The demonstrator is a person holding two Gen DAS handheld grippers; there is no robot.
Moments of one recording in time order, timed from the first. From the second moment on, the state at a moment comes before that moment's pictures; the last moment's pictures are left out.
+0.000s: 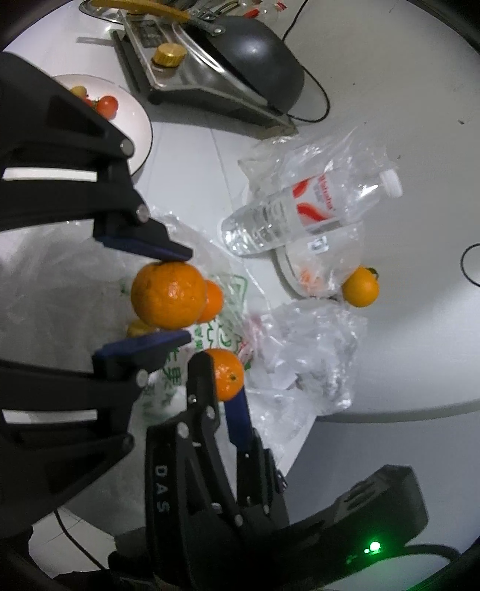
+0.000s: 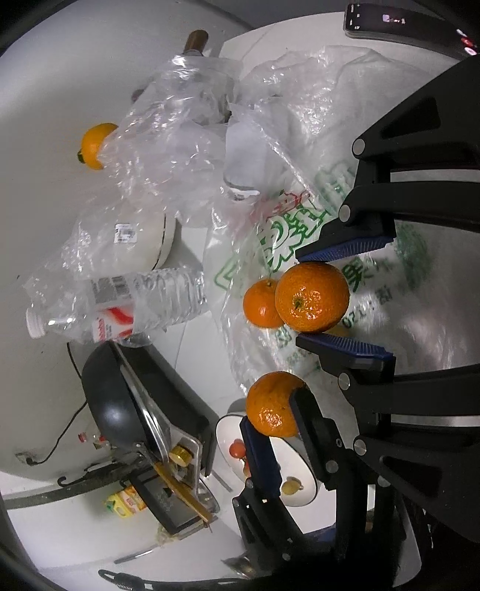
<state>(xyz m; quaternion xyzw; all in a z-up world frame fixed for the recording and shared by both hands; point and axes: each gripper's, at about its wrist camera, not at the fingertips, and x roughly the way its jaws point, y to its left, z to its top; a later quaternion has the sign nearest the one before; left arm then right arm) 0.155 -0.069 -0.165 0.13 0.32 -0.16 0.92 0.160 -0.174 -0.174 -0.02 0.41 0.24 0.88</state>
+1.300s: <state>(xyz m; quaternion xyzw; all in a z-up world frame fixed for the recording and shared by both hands) 0.086 0.015 -0.143 0.10 0.29 -0.12 0.94 0.110 -0.085 -0.139 -0.07 0.38 0.27 0.88</state>
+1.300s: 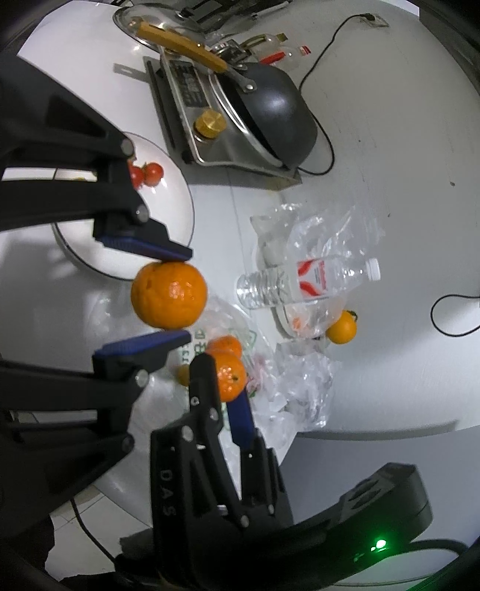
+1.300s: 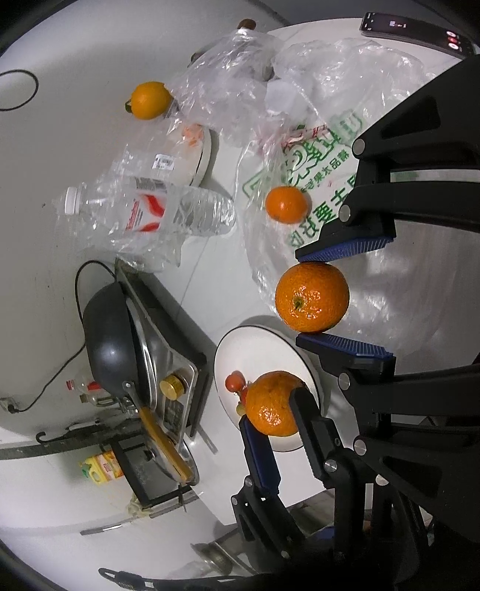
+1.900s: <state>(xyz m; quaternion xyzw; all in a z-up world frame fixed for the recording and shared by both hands) 0.093 0.060 -0.154 0.09 0.30 -0.10 0.94 0.121 -0.039 -0.147 -0.09 0.39 0.29 0.87</state>
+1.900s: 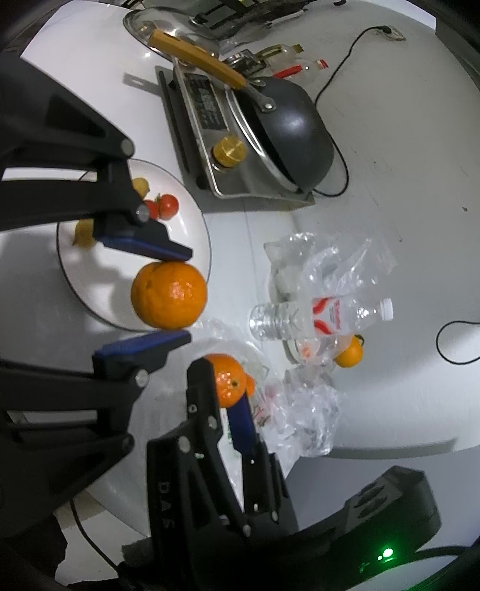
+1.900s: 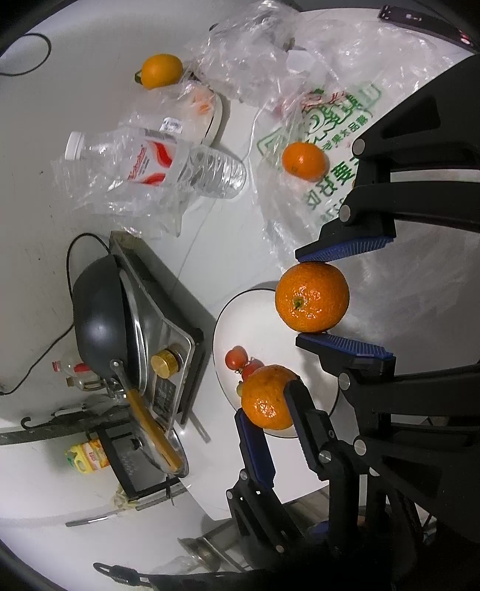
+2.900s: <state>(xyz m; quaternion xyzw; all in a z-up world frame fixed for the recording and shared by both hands) 0.198 0.113 -0.200 0.07 0.36 -0.08 0.93 0.183 -0.001 -0.184 -0.08 0.42 0.31 0.85</state>
